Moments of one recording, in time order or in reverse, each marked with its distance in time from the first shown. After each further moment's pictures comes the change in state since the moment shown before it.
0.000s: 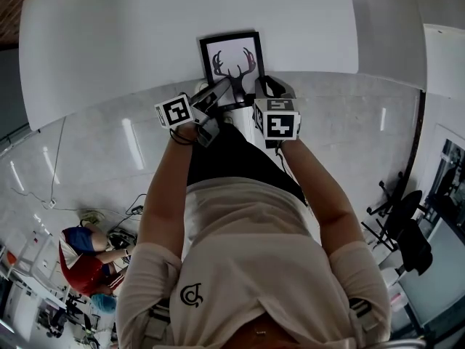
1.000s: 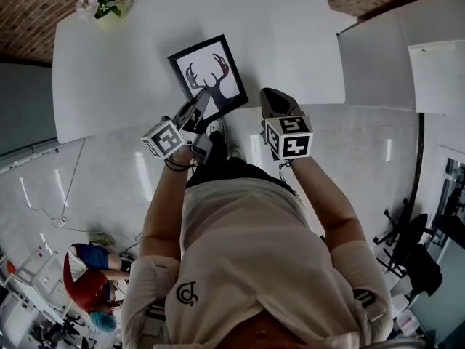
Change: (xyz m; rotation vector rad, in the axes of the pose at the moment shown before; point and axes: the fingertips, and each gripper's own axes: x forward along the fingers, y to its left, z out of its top) left arm -0.043 -0.125 0.111 0.323 -0.280 0.094; right arm -0.072 0.011 0.126 -0.033 -0.311 0.153
